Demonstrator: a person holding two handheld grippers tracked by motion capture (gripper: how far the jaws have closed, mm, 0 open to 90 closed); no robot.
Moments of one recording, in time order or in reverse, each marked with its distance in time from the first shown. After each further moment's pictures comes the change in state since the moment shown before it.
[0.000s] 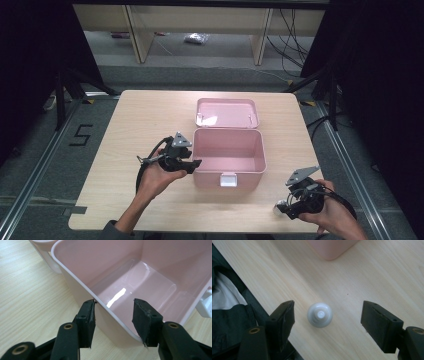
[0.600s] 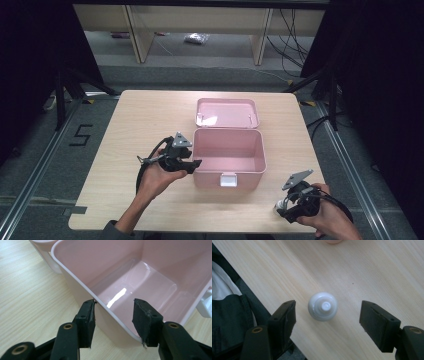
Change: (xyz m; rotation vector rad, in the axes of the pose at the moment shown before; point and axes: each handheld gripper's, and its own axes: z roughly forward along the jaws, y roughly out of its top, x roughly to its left) left arm 0.000 0.000 0.001 0.005 0.009 0.007; right arm 0.004 -0.004 0.014 0.084 -0.008 -0.004
